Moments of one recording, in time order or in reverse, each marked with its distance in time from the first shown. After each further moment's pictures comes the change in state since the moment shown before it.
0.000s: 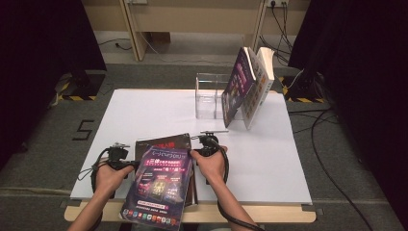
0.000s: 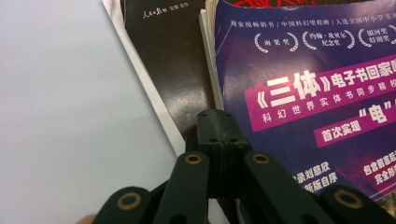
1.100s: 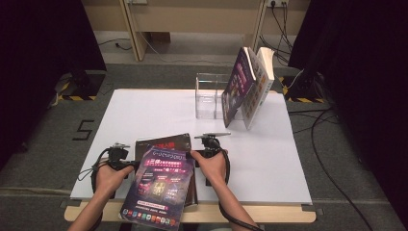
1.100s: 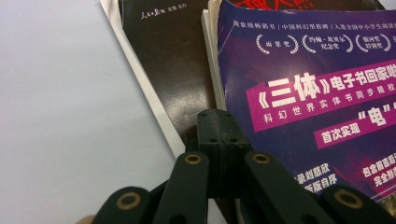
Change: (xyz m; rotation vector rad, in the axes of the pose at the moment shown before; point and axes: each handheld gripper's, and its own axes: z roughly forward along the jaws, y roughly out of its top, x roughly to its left) left arm 0.000 -0.001 0.001 -0.008 -0.007 -0.002; right arm -0.011 -0.005 0.009 0.053 0.060 0.110
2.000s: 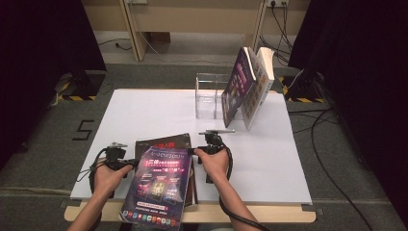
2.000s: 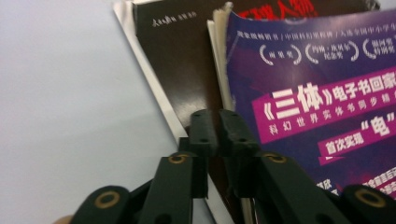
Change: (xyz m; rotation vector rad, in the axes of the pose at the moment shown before) left arm 0.009 -0.001 -0.007 -0.067 -0.009 -0.038; right arm 0.000 0.008 -0.015 -0.046 0.138 0.042
